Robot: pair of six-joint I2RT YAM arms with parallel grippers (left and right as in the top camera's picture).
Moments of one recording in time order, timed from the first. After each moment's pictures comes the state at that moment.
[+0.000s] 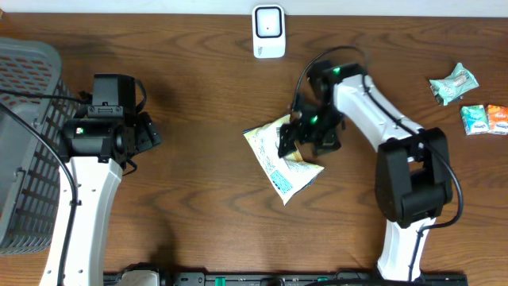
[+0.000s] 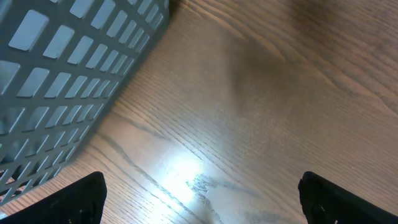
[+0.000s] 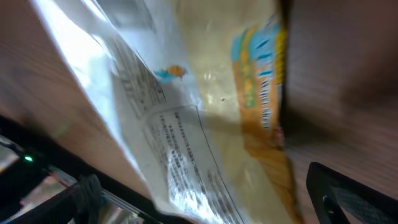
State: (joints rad) left arm -0.01 1.31 1.26 -1.15 -0.32 -0.43; right arm 0.34 2.08 1.56 -1.25 -0.47 0.04
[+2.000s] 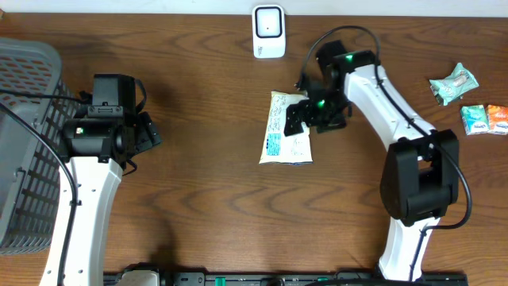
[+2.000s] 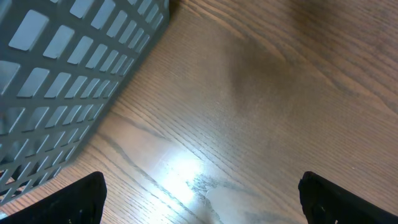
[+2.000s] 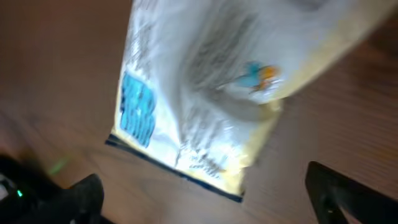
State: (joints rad) left arm -0.01 1.31 1.26 -1.15 -0.32 -0.43; right arm 0.26 2.08 1.69 -1.19 -0.41 0.01
